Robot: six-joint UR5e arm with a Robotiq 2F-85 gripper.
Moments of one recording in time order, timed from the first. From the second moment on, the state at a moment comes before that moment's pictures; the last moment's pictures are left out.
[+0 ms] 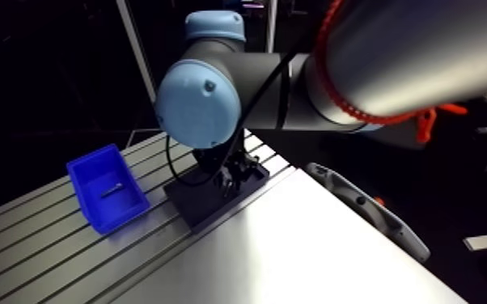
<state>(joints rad) -0.71 -1.22 2.01 -2.27 -1.58 -1.30</state>
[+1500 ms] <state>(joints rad) -0.71 -1.20 2.01 -2.27 -1.58 -1.32</state>
